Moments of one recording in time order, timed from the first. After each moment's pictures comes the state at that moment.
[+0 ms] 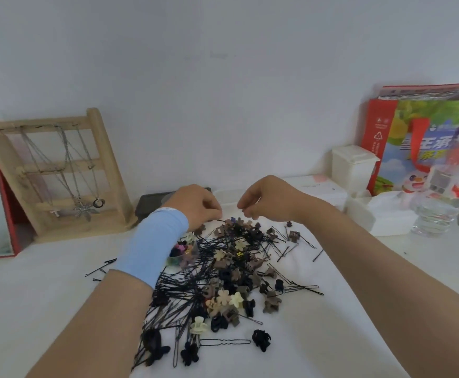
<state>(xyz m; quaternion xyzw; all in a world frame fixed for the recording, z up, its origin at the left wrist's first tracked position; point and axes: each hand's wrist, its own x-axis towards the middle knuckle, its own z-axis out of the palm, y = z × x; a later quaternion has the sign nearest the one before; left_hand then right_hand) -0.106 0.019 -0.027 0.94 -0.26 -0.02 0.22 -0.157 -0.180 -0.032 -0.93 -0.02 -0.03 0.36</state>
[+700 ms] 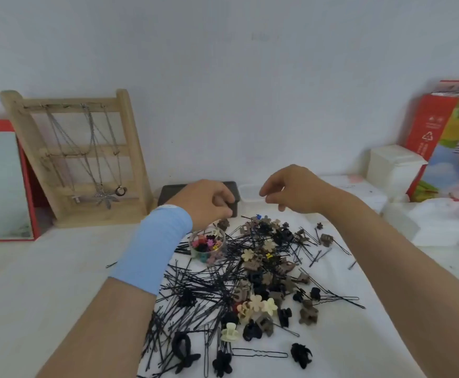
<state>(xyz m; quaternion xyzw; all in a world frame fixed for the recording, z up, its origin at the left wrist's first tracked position) -0.083 0.064 -0.036 0.92 -0.27 -0.05 0.28 -0.114 -0.165 -0.034 -0.96 -0.03 -0.05 0.27</state>
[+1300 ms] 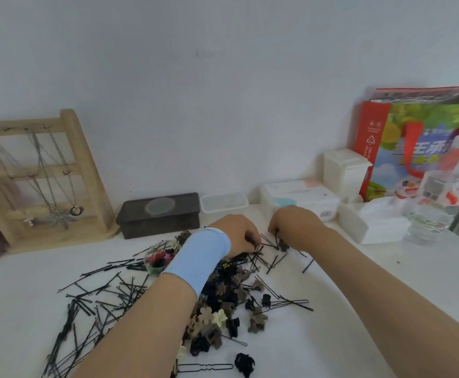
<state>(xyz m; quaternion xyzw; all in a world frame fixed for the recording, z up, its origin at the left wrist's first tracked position) -0.105 -0.071 -0.074 0.91 -0.36 -0.14 0.13 -0.143 -0.240 -0.096 -1.00 0.08 0.00 -0.01</state>
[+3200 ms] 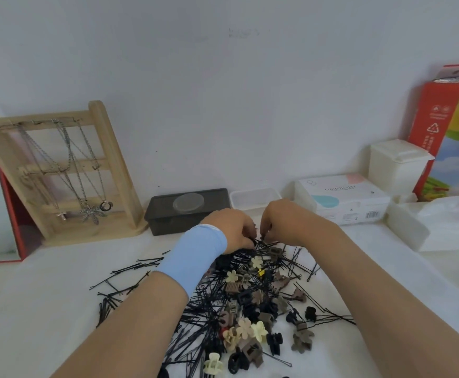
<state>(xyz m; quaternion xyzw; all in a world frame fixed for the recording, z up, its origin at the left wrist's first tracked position) -0.070 -0.016 -0.071 0.94 -0.33 -0.10 0.05 -0.102 -0.171 -0.081 -0.99 -0.02 0.03 0.11</state>
